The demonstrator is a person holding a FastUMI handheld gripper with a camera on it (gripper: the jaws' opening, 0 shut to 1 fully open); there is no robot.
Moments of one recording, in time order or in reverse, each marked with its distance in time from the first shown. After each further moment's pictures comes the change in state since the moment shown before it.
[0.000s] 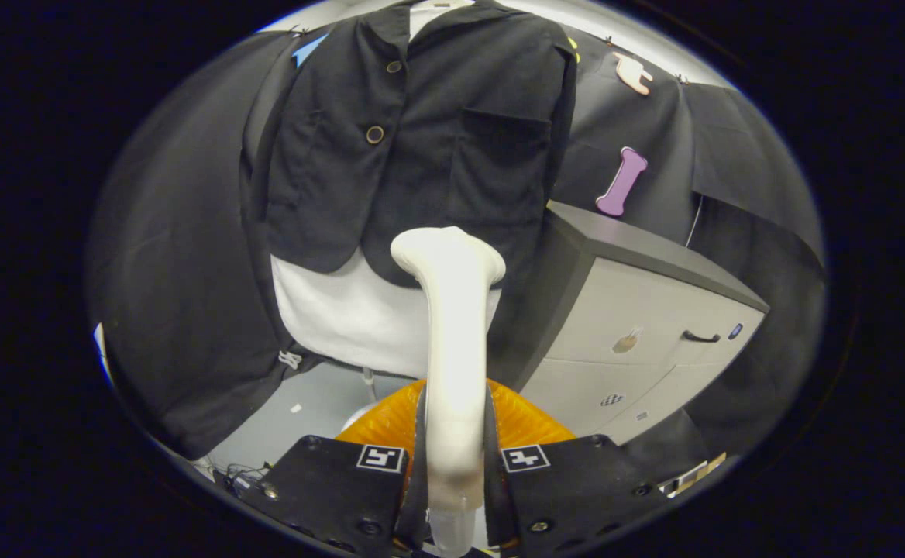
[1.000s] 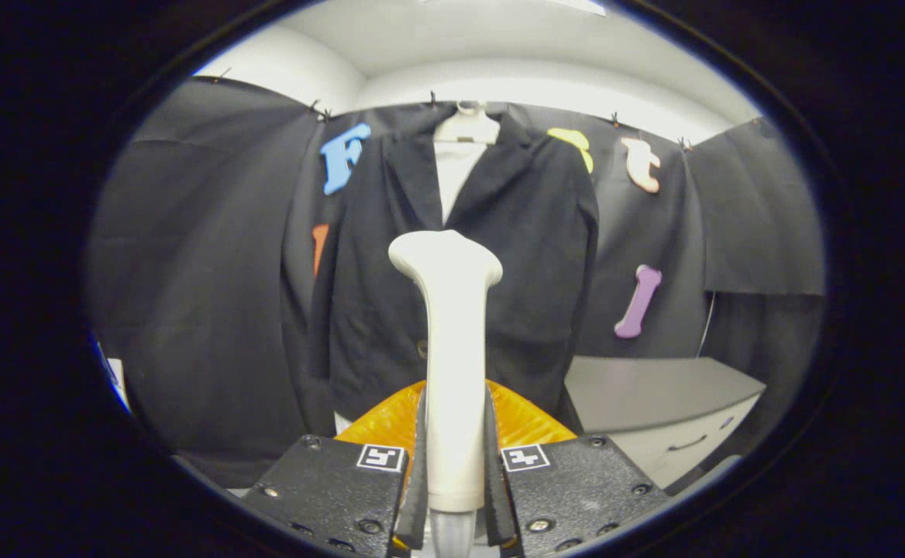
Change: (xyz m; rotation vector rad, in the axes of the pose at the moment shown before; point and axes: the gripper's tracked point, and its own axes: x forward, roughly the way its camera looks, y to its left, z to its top) arm -0.126 0.048 0.249 0.008 -0.587 0.125
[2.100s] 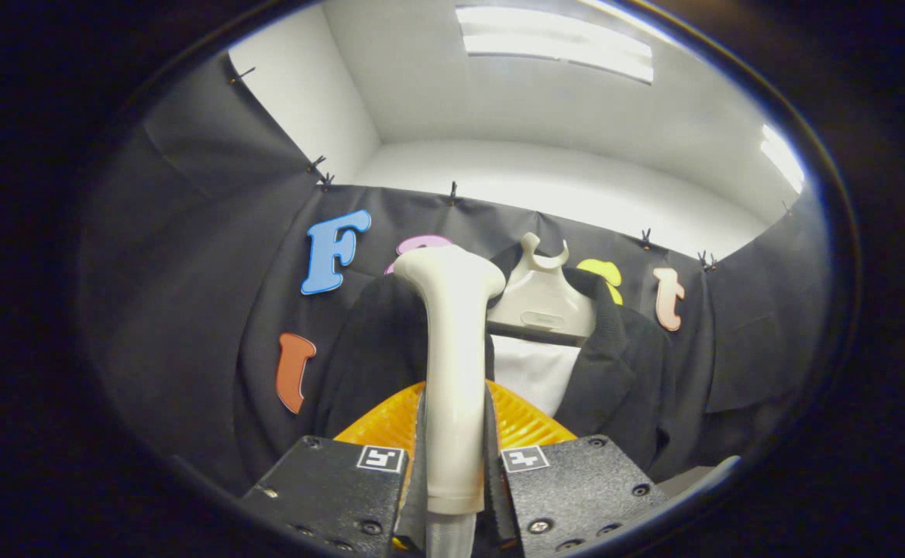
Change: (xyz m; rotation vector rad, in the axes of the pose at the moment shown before) arm 0.151 0.075 0.187 -0.143 -0.324 -0.103
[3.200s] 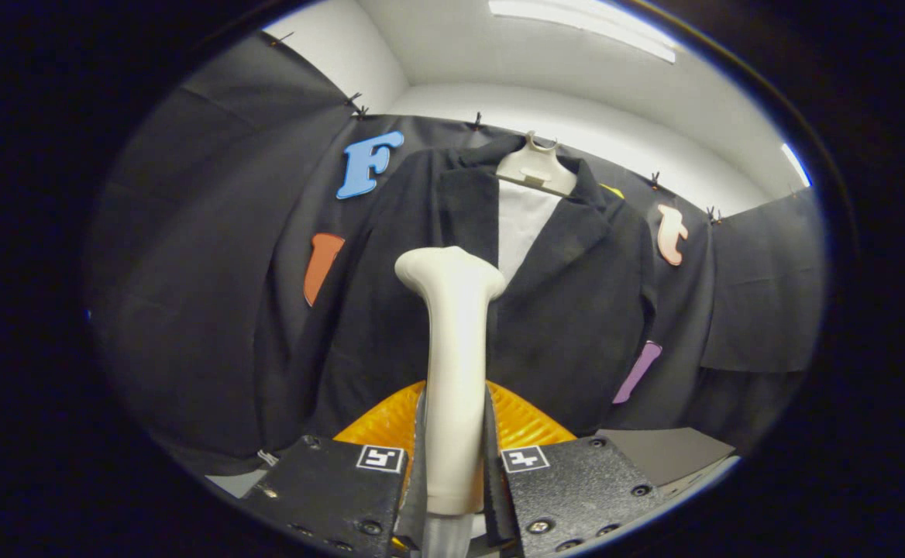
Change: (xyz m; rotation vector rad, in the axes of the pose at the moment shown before) arm -0.129 -0.014 -0.159 -0.072 0.292 0.083
